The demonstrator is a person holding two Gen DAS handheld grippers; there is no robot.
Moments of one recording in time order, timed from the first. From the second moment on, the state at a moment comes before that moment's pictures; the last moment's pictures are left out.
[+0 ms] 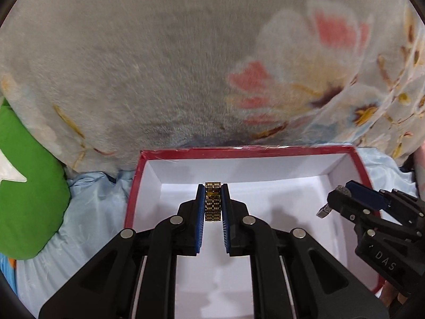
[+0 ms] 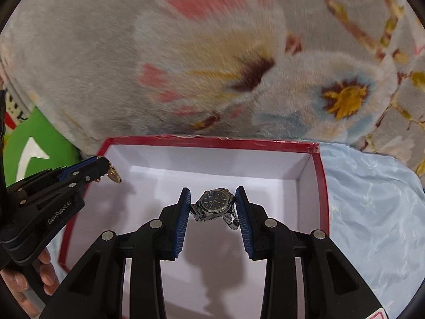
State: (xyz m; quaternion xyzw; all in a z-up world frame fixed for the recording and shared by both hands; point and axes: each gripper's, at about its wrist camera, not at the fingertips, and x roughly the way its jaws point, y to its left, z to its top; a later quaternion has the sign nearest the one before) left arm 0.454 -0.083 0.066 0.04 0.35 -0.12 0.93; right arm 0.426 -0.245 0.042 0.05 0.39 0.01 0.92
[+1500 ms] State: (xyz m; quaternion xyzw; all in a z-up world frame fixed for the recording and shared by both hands) left arm 0.163 0.032 0.050 0.04 0.36 -0.08 0.93; right arm 0.080 -0.220 0.054 0.03 0.34 -0.03 0.94
